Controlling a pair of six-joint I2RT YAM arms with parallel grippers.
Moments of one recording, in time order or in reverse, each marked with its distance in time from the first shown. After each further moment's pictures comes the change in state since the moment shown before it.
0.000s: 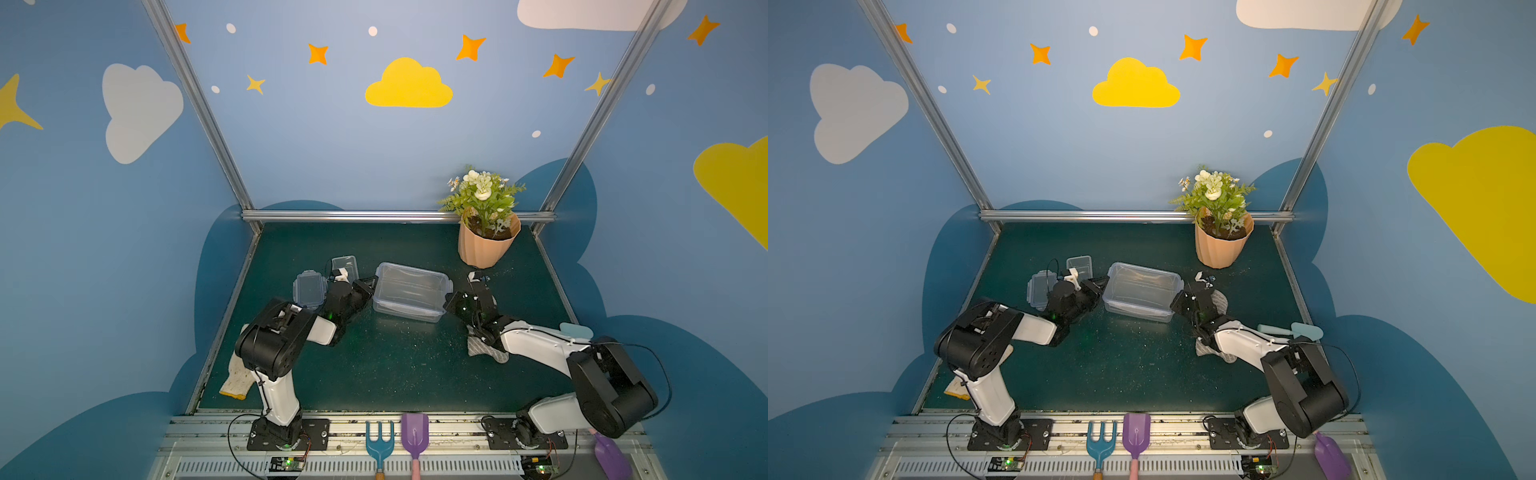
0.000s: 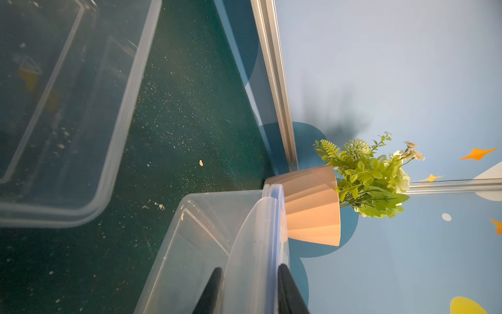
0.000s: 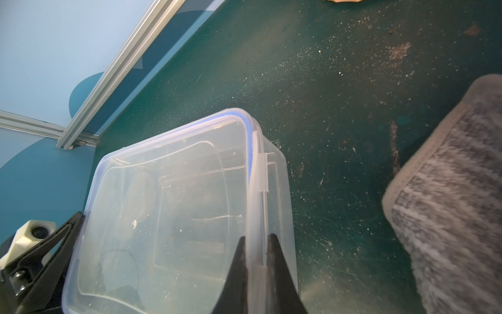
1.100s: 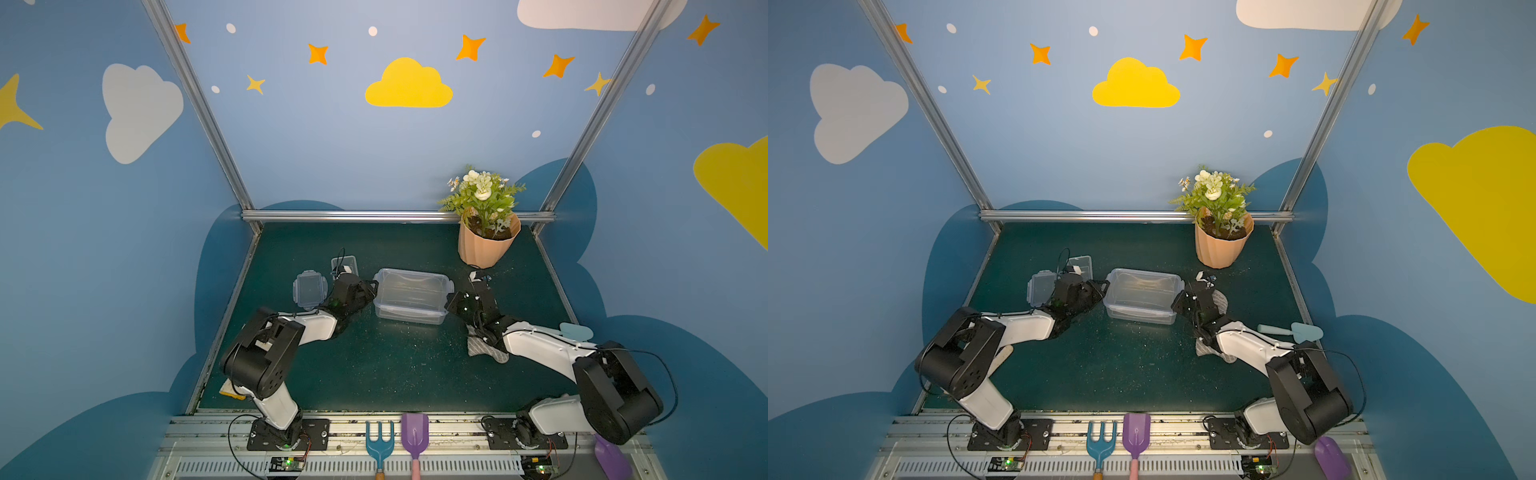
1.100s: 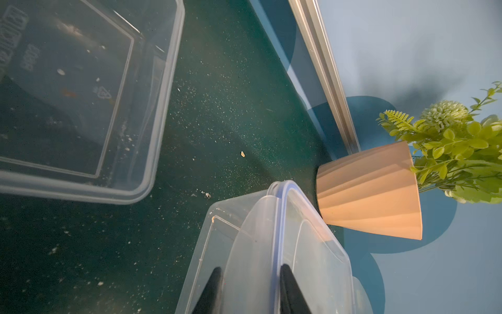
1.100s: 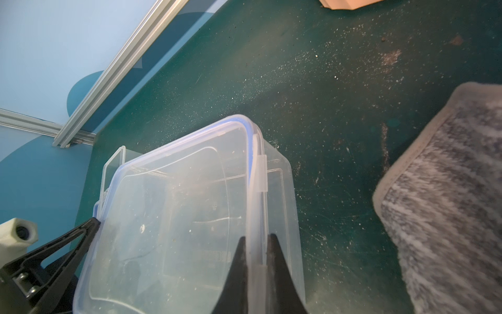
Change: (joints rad) left arm -0.040 -0.131 0.103 -0.491 -0.105 0.225; right arm 0.001 -0.036 0.002 -0.046 0.010 -0.015
